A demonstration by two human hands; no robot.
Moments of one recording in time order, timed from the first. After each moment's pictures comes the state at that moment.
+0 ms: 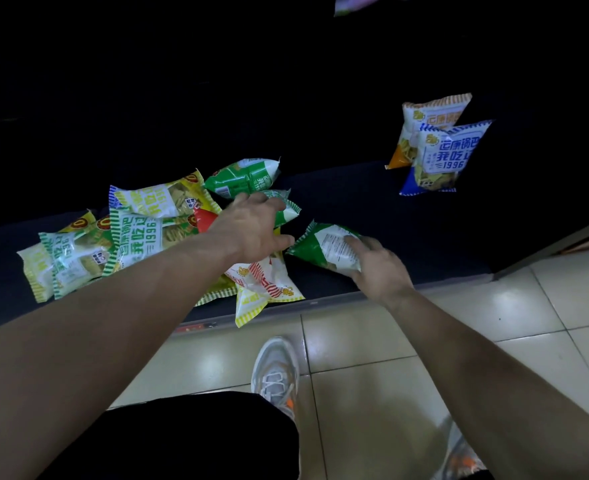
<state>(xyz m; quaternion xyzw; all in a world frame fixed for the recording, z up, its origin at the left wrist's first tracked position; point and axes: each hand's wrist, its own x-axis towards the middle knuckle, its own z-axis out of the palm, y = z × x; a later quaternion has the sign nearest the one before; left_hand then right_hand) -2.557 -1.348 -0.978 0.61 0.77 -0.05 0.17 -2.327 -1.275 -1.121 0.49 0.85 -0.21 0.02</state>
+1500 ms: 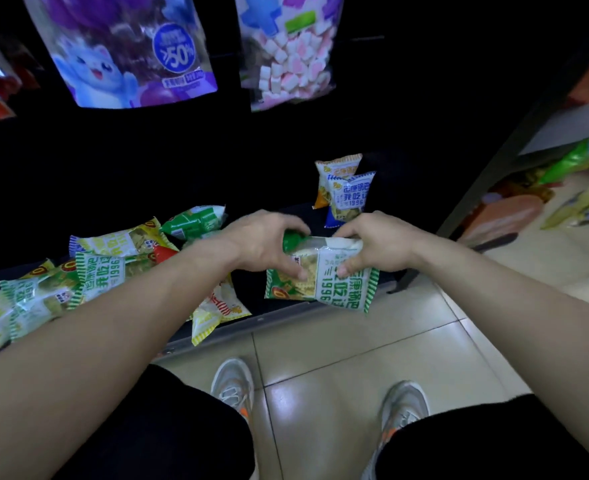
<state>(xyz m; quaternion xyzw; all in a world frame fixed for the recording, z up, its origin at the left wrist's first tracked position) -2.449 -1.351 -0.884 0.73 0.65 0.03 0.20 -2.218 -1.287 -0.871 0.40 0.86 -0.31 0.04</state>
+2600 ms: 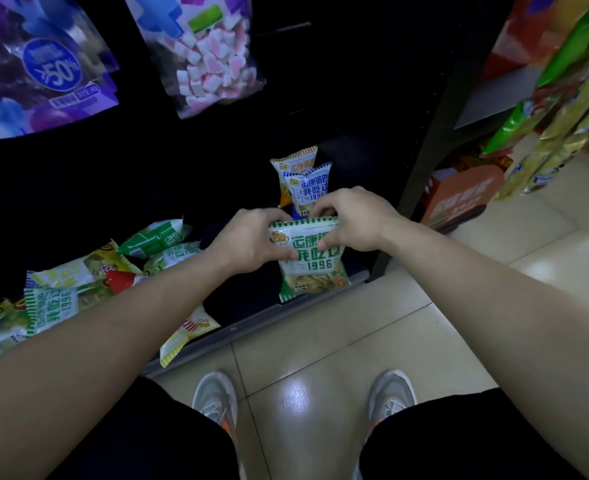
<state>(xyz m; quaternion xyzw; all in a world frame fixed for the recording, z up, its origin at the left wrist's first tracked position) -2.389 -1.304 -0.917 0.74 0.62 0.17 0.19 -2.169 -1.256 -0.881 0.48 0.85 -0.22 -0.05</state>
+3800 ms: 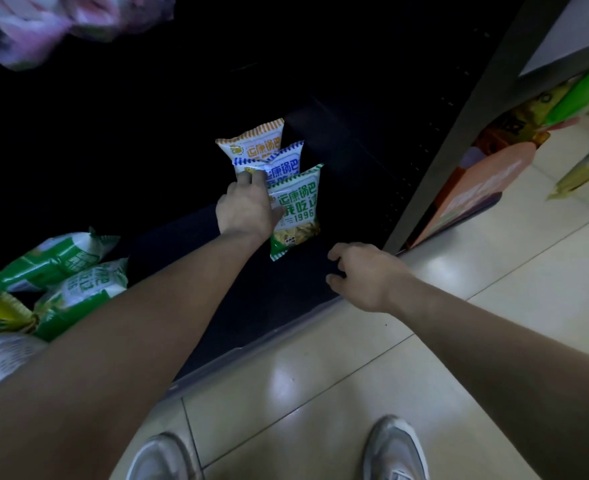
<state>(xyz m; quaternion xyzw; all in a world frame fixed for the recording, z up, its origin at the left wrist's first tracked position) -2.337 -1.115 -1.061 0.65 0.76 0.09 0.02 -2.127 -1.186 -1.041 0.57 0.78 -0.26 0.08</state>
